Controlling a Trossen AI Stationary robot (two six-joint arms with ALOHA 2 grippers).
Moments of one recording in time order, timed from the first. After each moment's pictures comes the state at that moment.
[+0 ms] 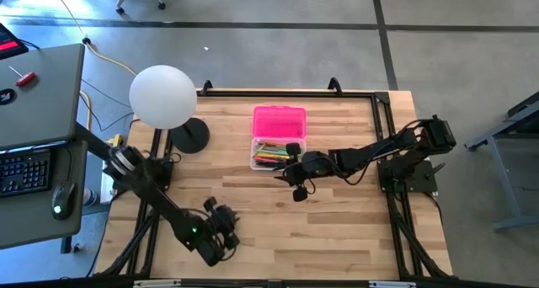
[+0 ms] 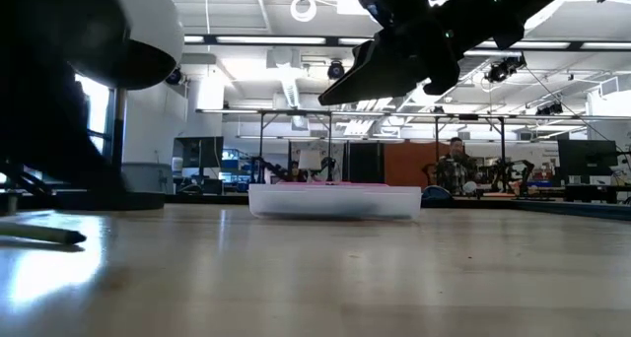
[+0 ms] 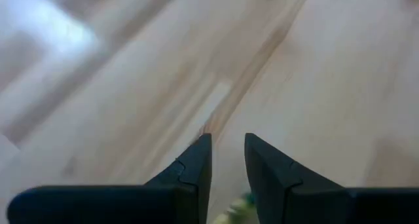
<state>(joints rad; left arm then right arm) -0.80 1.85 0.99 -0.47 -0.79 -1.31 0.12 1.59 0.82 0.31 0.12 -0.27</state>
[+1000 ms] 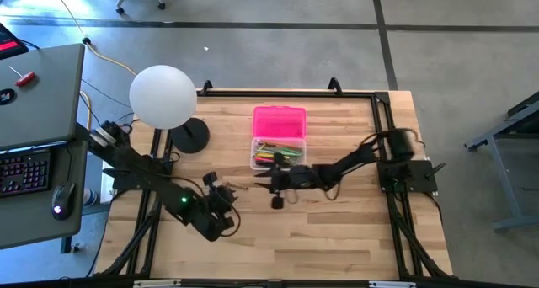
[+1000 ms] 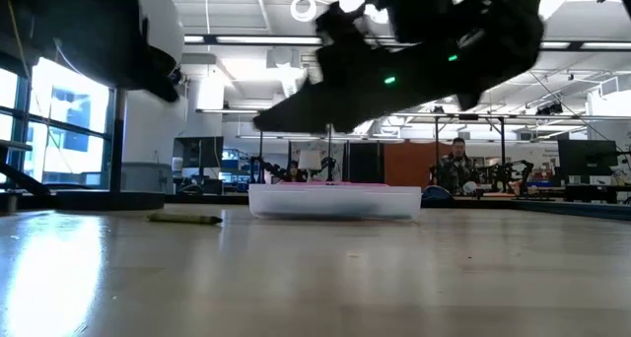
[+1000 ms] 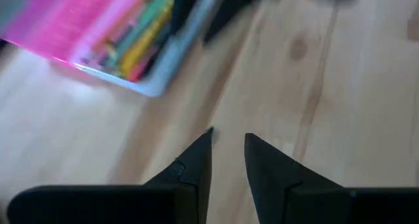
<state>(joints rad) -0.66 1.53 0.97 -0.64 -0.78 -0.83 0.16 1.97 0.89 0.85 0.22 -0.09</state>
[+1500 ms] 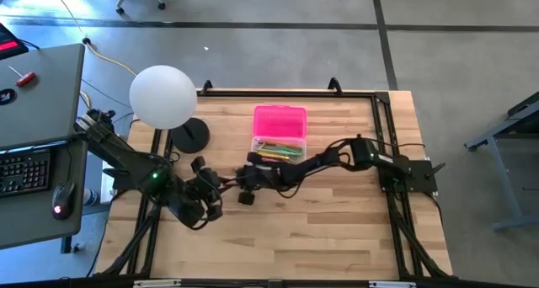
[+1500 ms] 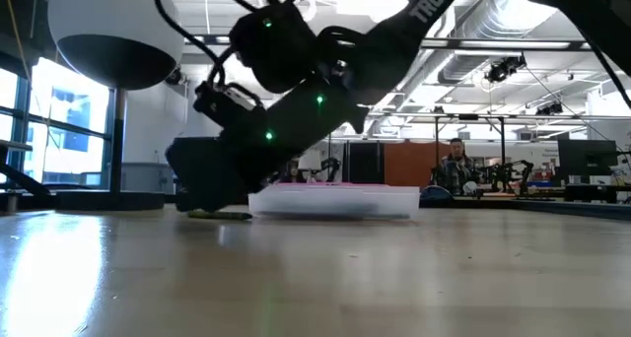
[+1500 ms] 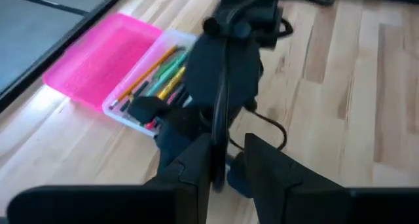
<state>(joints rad) -0.66 1.27 1.11 -0.82 -0.80 -0.80 0.10 2.35 1.50 0.30 0.33 0.04</state>
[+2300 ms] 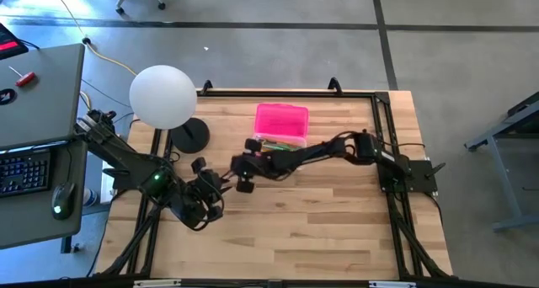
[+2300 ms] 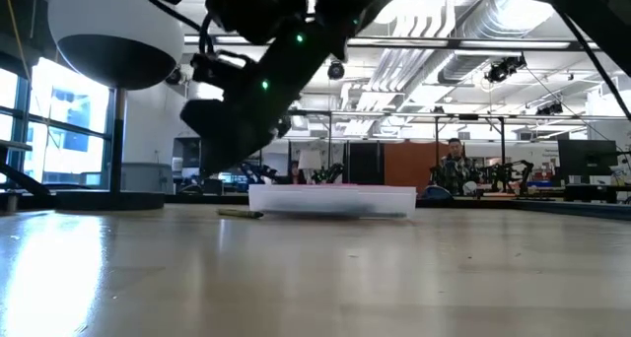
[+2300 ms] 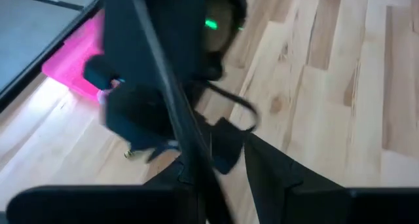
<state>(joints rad) -0.66 1.29 1.11 -0.84 -0.78 -0.79 0.05 2.30 1.78 -0.28 0.37 0.03</state>
